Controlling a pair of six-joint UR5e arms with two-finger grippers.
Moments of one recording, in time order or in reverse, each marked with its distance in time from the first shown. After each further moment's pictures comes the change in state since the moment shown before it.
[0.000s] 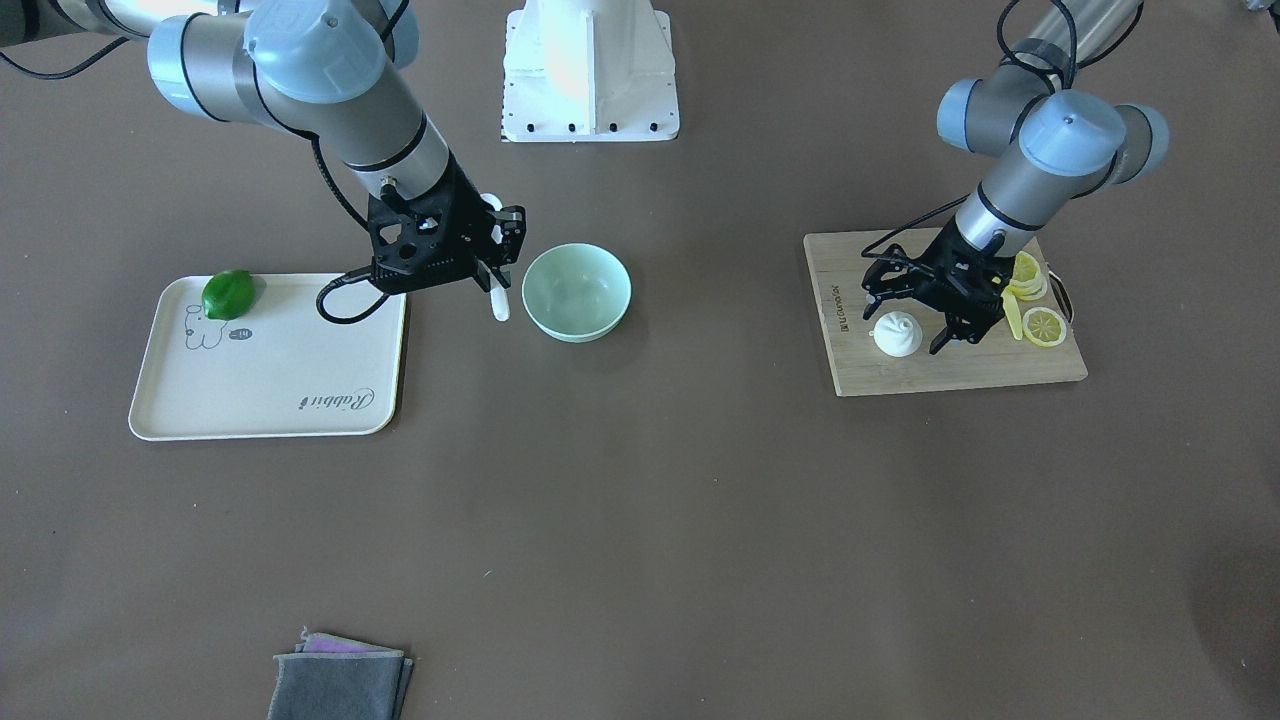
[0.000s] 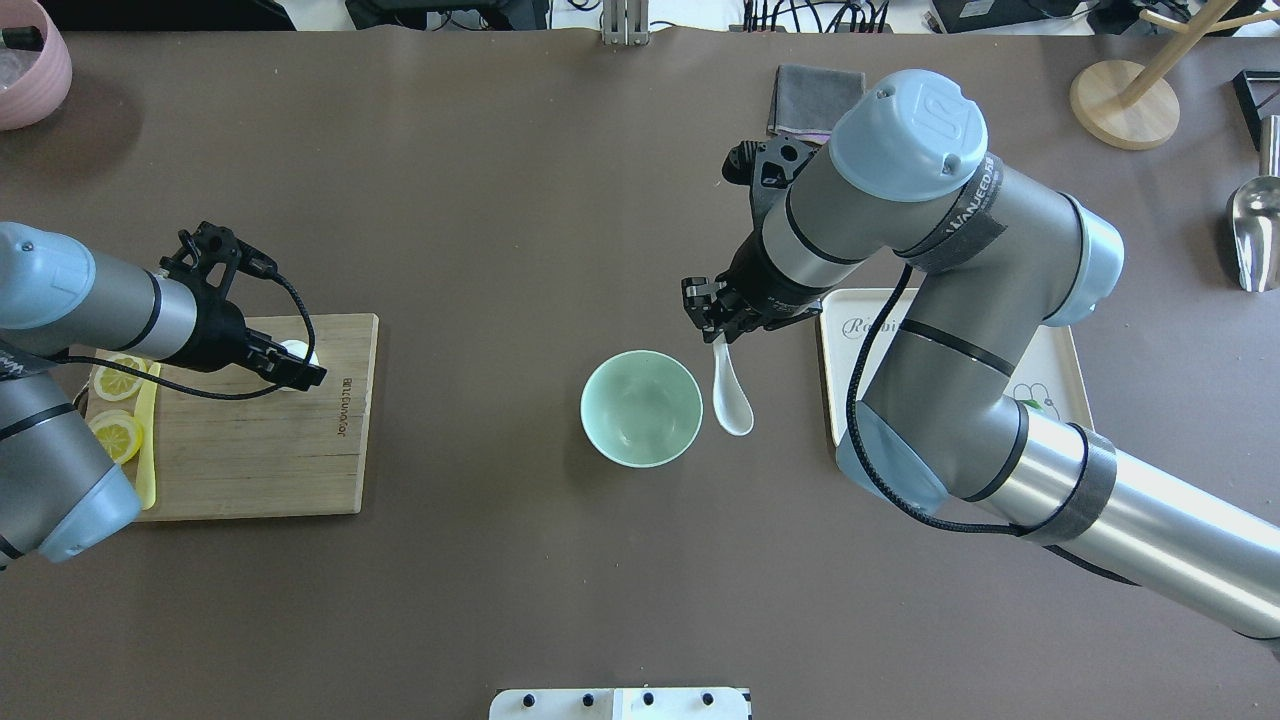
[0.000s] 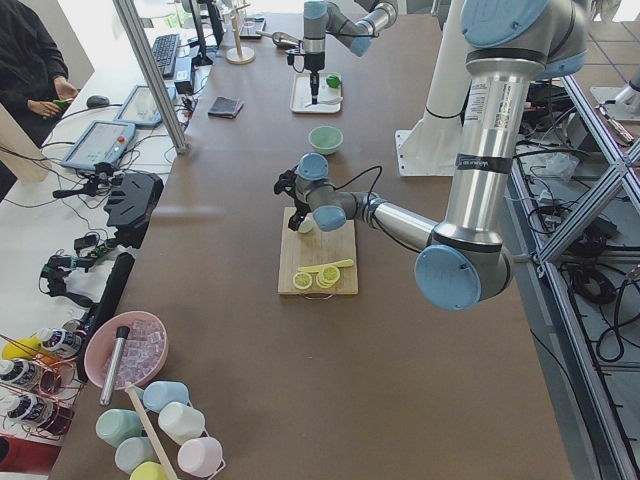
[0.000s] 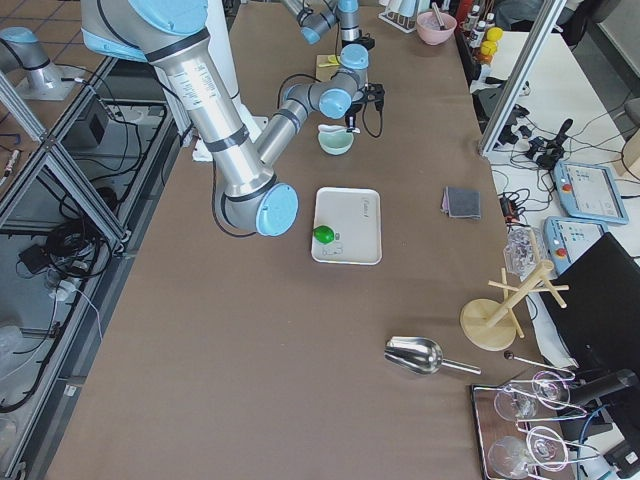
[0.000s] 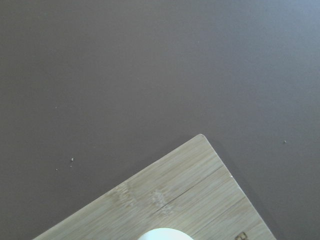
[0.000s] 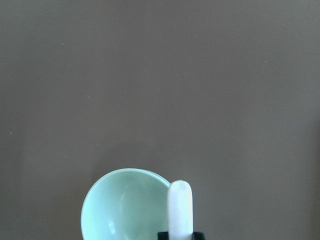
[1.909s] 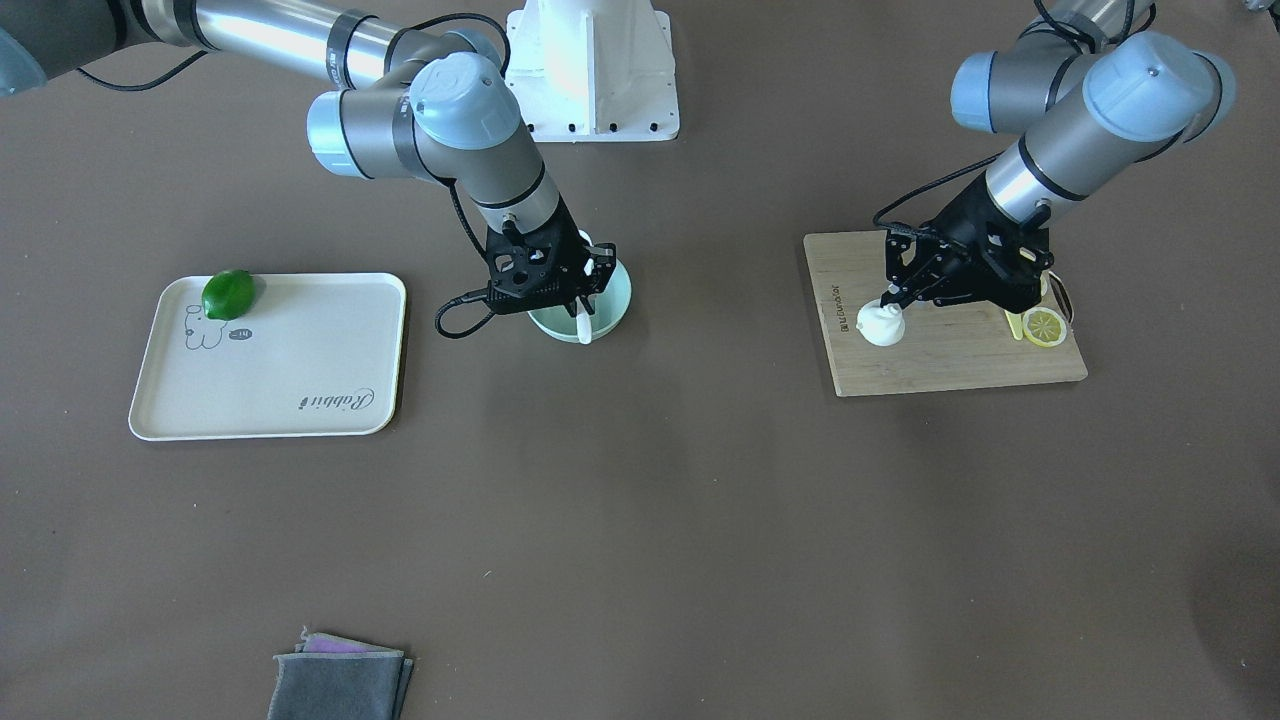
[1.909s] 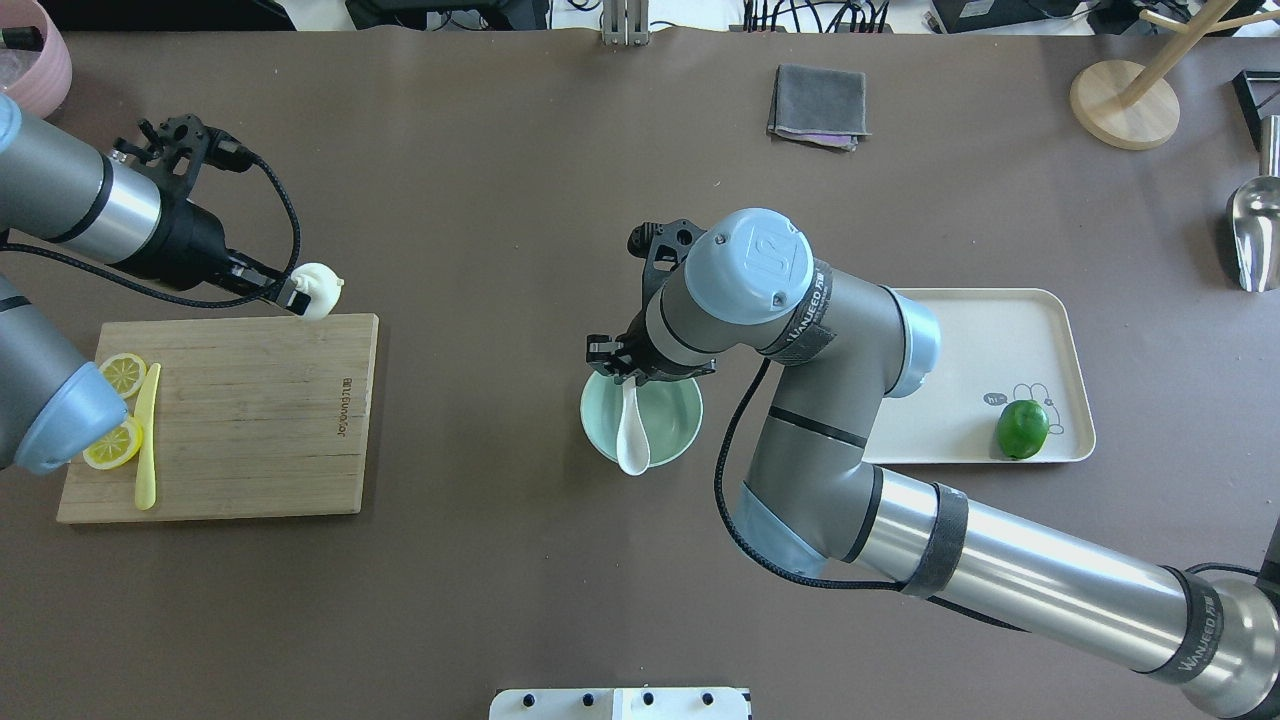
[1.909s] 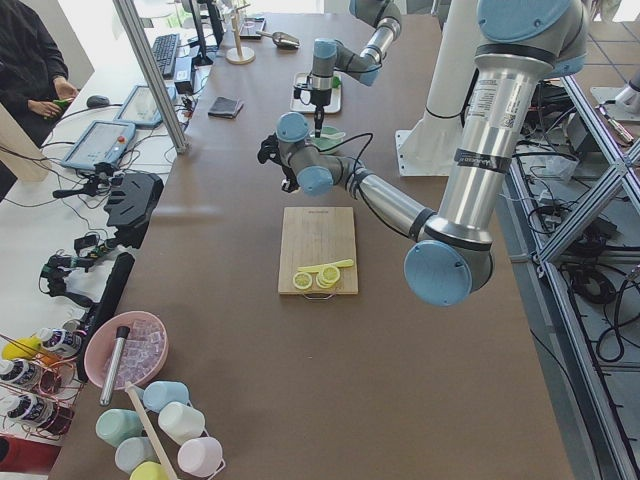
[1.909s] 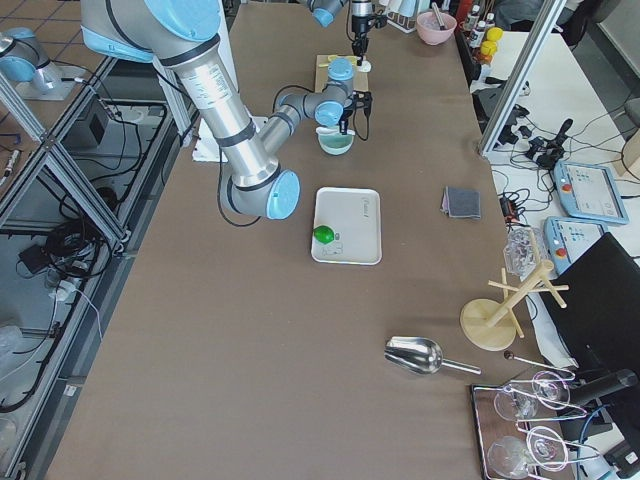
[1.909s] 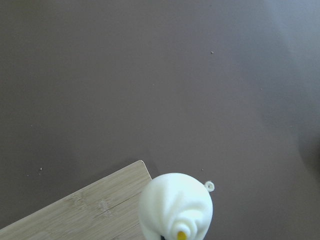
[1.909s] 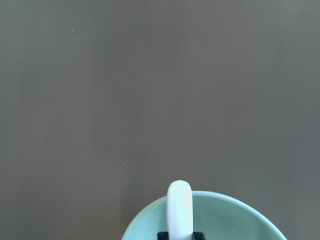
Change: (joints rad) left arm -0.153 -0.100 -0.136 0.232 -0.219 -0.065; right arm -0.159 0.100 -0.226 0.215 -0.192 0.179
